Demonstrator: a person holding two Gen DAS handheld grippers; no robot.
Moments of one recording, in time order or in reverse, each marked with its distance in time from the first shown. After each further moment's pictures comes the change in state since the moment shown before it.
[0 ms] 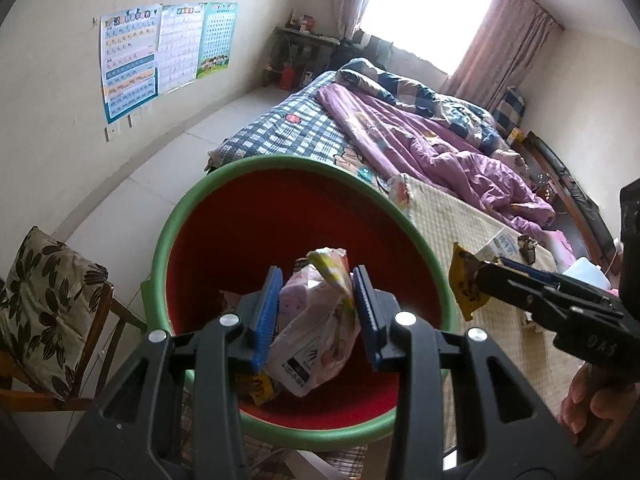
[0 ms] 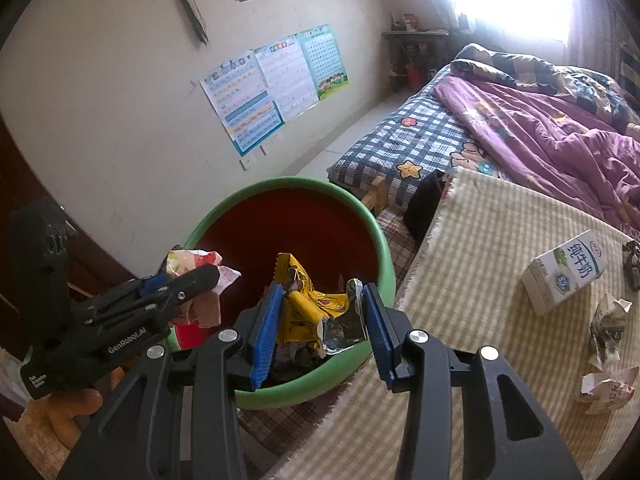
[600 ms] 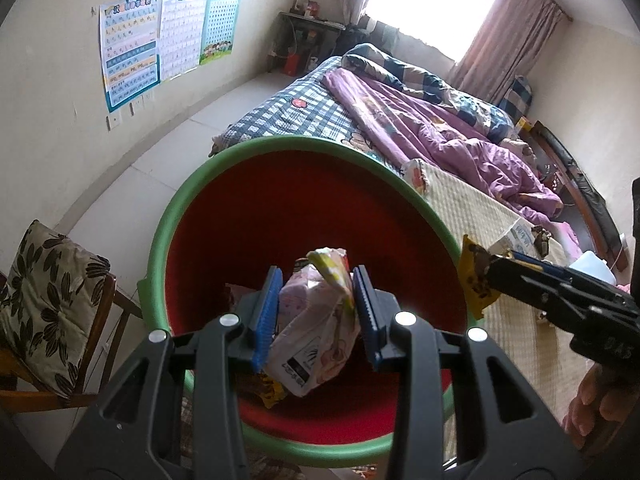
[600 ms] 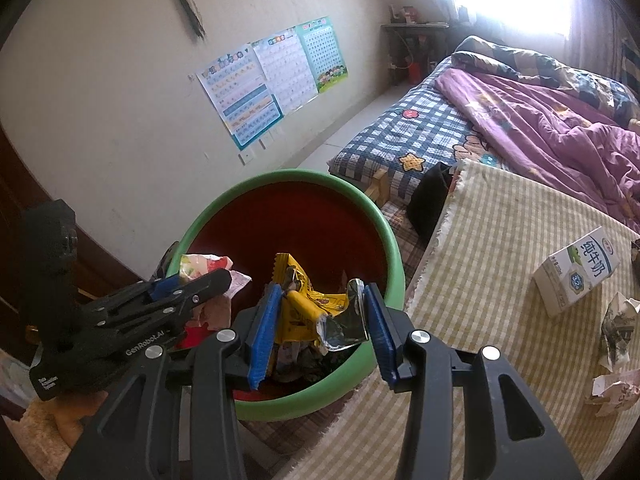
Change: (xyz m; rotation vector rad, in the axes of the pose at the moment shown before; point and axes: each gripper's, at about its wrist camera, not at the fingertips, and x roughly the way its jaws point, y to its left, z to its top) left arm 0.019 0.008 0.000 0.000 0.052 0.017; right arm 0.015 0.001 0.003 0.010 0.025 0.000
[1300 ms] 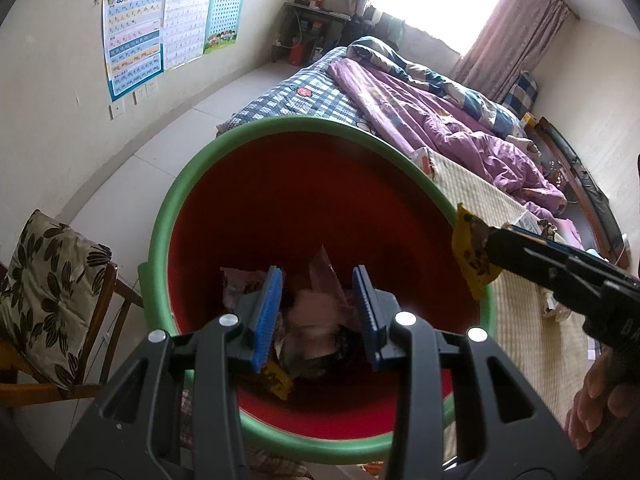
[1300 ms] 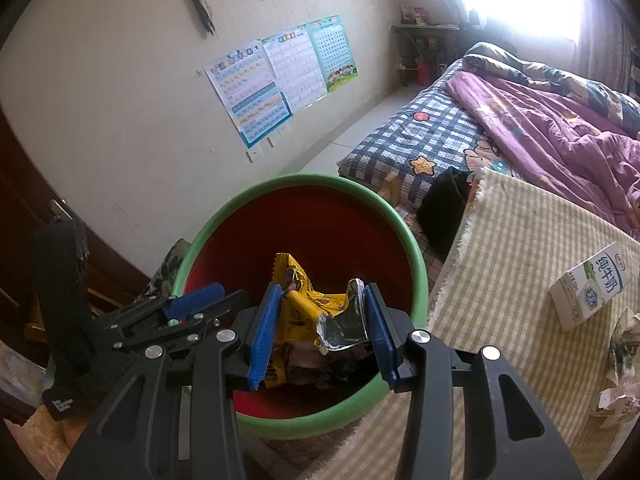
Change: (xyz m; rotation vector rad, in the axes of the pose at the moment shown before) left arm 0.004 0.005 -0.005 -0.016 0.032 0.009; right arm 0.011 0.014 0.008 -0.023 0.001 0.020
